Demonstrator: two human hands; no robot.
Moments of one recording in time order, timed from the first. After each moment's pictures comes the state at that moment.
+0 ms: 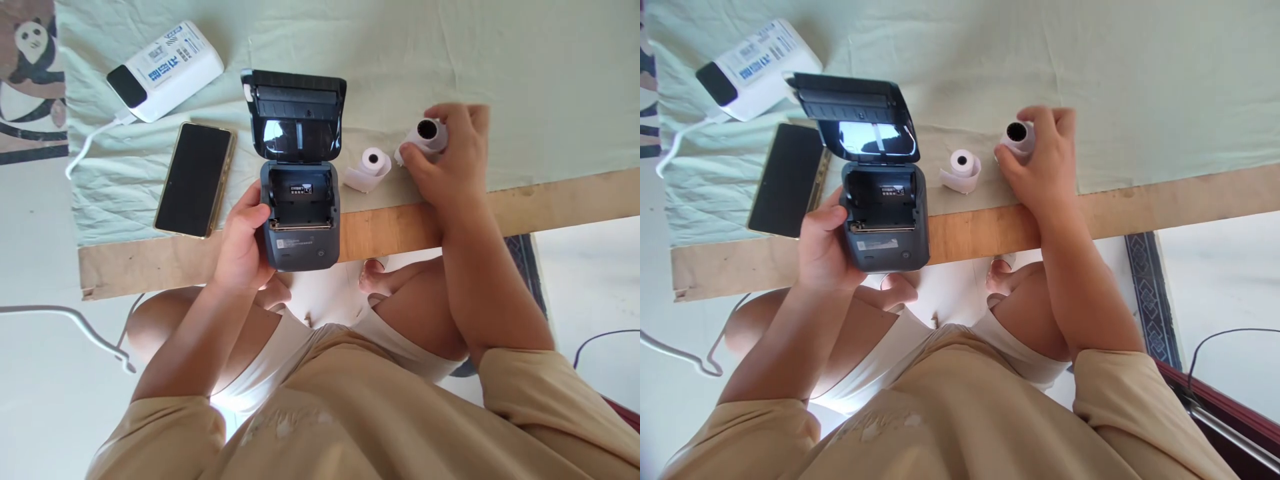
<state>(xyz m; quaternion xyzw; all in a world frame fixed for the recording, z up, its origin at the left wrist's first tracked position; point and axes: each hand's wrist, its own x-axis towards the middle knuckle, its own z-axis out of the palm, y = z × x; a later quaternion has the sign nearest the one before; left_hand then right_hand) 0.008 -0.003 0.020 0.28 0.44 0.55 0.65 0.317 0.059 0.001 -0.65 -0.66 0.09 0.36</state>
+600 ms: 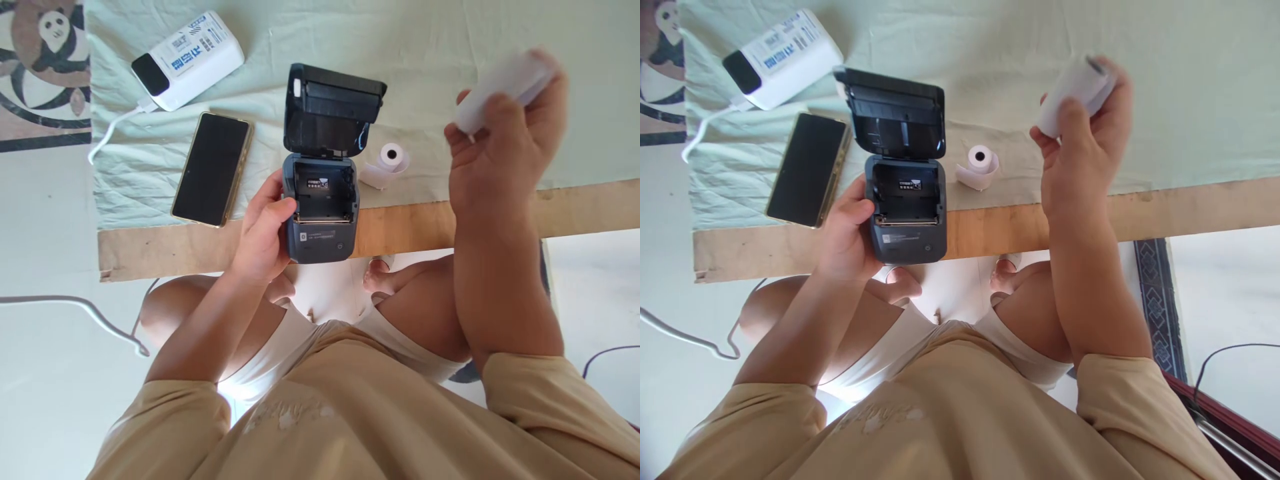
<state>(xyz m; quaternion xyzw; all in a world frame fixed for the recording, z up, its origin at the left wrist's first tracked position) 0.010 -0.009 0.016 0.32 0.41 0.56 0.65 0.278 0.050 0.031 -0.55 -0.45 0.28 0.64</state>
